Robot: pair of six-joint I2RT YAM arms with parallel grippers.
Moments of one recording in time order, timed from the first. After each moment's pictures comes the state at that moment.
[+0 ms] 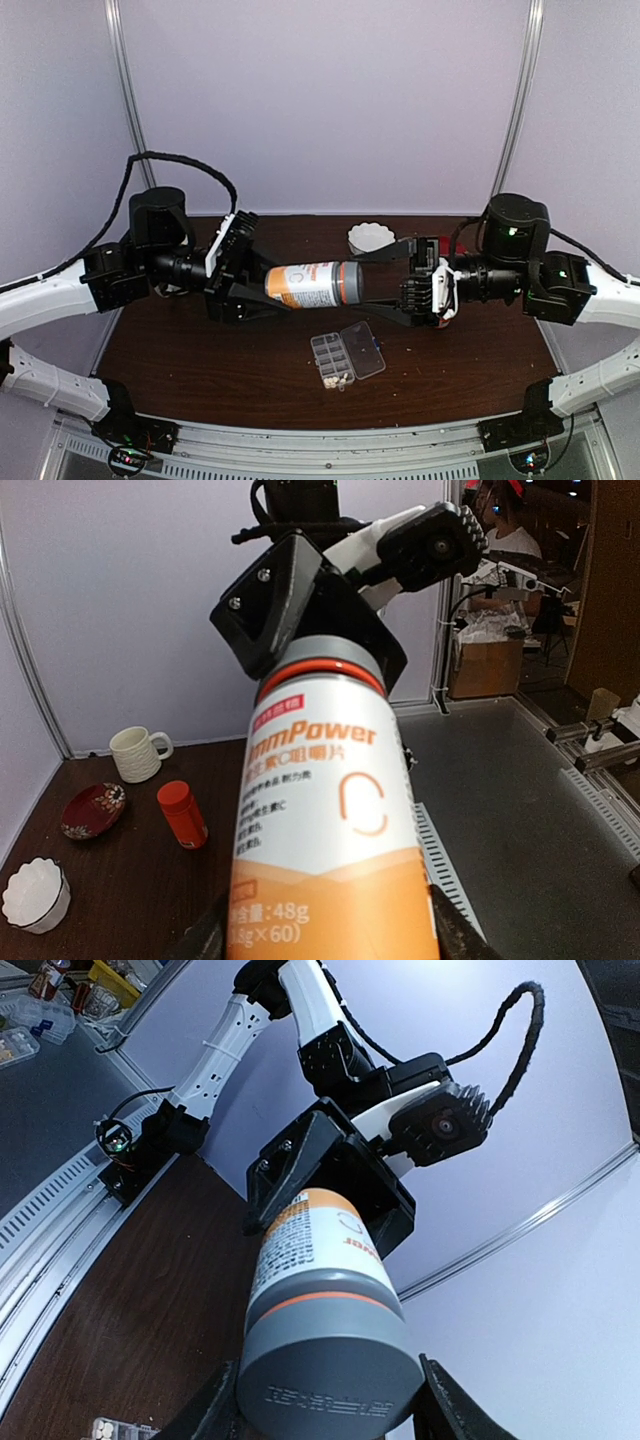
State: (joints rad) left arm -0.93 1.11 0.98 -0.07 0.80 0.20; right arm 1.13 1.05 1.01 -0.05 -0.32 -0.92
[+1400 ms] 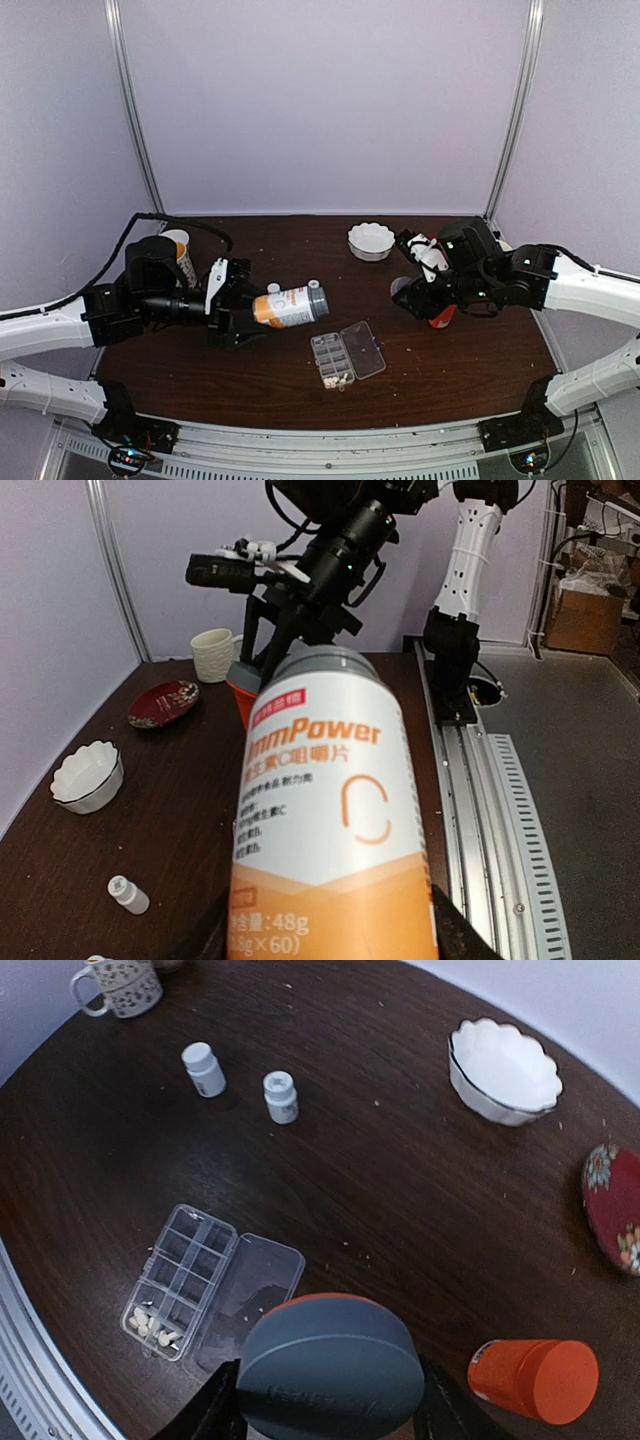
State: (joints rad) left arm -0.91 0.97 0.67 0.01 0.53 0.23; right arm 0.88 1.16 0.95 -0.50 0.13 0.14
